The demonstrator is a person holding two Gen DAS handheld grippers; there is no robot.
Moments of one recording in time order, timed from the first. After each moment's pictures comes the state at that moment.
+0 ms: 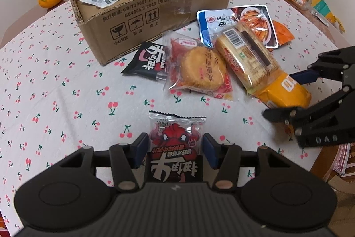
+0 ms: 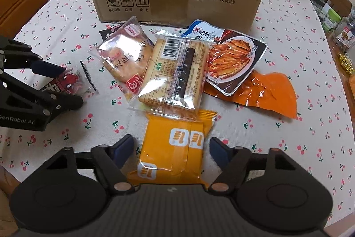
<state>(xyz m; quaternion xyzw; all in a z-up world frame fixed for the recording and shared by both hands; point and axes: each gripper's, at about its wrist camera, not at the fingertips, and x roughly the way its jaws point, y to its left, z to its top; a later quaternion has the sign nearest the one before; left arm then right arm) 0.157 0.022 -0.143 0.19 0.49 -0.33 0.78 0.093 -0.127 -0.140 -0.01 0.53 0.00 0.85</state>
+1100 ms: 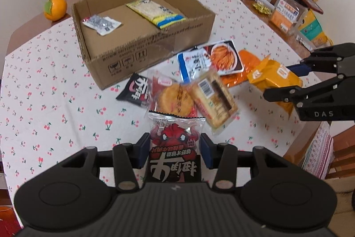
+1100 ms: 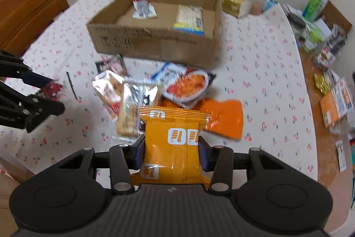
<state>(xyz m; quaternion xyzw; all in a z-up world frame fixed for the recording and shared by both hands) 0.144 0.007 -0.062 0.15 0.49 -0.33 0.79 0.081 -0.171 -0.058 -0.03 0.50 0.03 0.86</state>
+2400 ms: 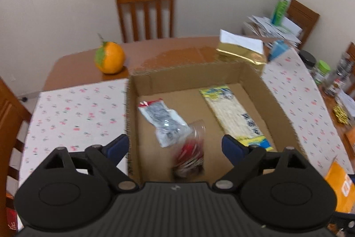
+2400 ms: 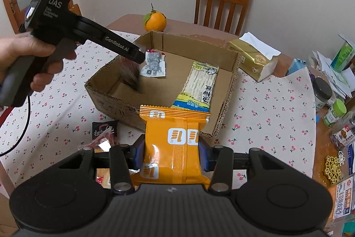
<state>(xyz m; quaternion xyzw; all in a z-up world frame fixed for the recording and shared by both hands) 0.317 -0.043 -0.047 0.07 0.41 -0.16 0.89 0.184 -0.210 -0.023 -0.06 0.44 0.12 0.89</state>
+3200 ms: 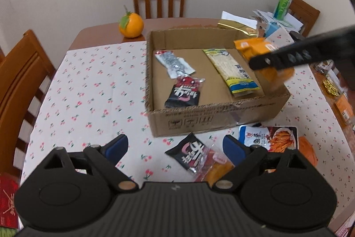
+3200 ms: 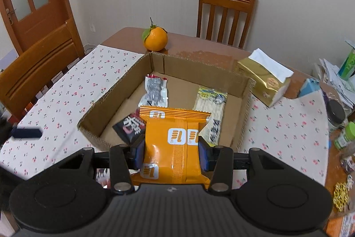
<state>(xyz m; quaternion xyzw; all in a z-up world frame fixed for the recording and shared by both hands) 0.197 0.004 -0.052 0.05 0.43 -0.14 0.89 0.266 -0.184 -0.019 -0.05 0.43 0.13 0.89</state>
